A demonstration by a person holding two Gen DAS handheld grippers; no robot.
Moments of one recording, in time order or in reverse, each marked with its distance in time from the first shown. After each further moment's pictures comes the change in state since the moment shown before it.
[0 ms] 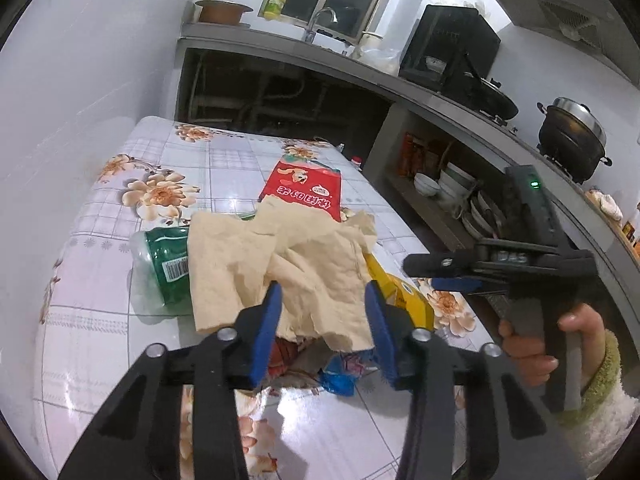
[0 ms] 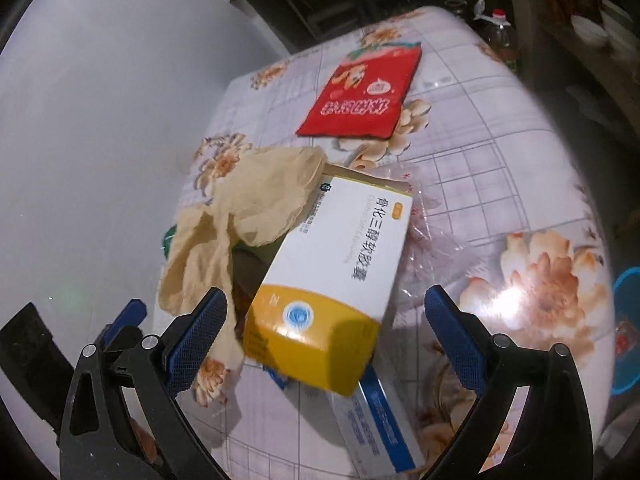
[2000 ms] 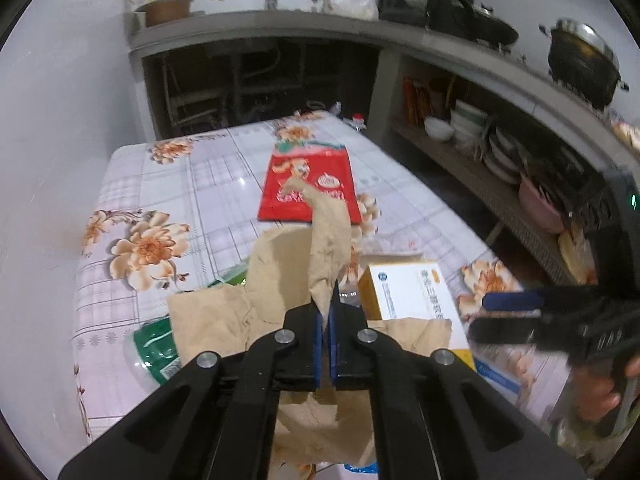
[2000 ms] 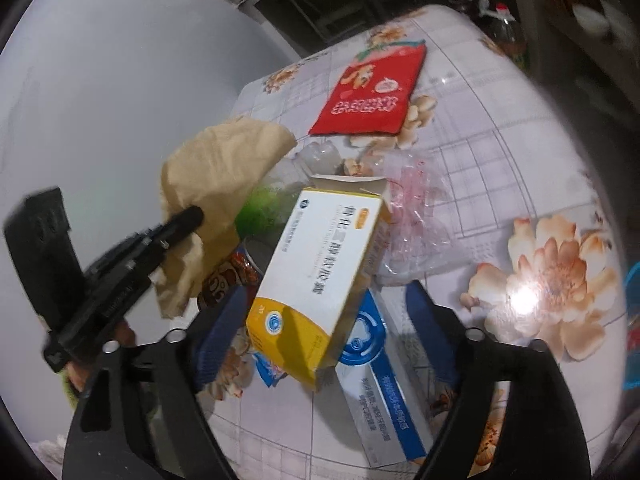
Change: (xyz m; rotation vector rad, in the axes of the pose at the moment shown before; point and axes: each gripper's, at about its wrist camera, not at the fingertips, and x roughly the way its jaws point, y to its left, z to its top) left arm 0.067 -0.010 0.066 0.224 0.162 0.099; right arm -0.010 -0.008 -0.017 -0.002 -0.027 0.065
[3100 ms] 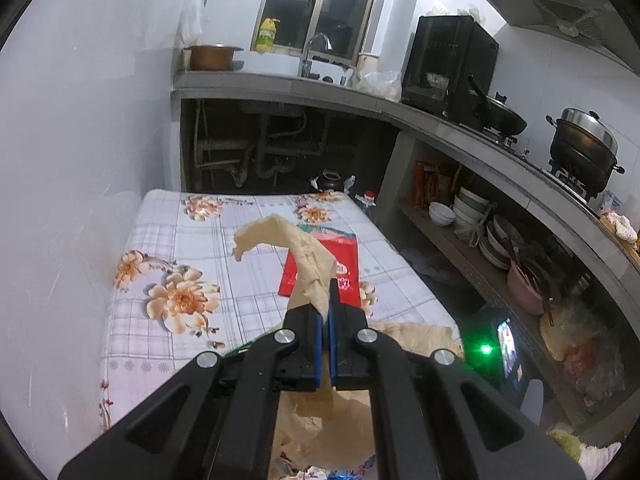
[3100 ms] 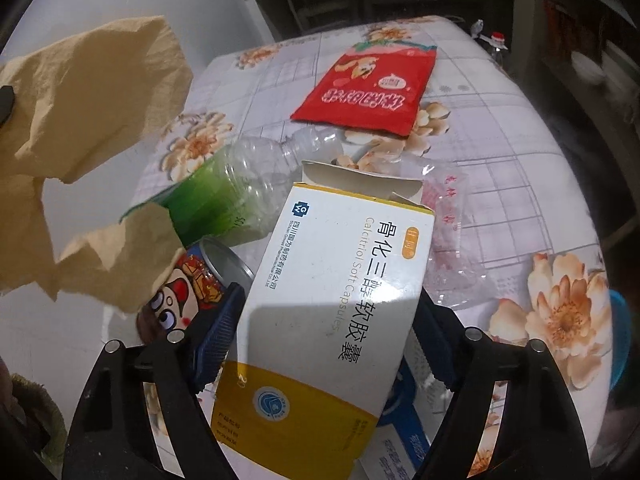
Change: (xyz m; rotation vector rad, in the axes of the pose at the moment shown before) left arm -0.087 0.018 0.036 -0.130 -0.230 0.004; right arm 0.058 0.033 0.003 -0.086 -0.008 -0.257
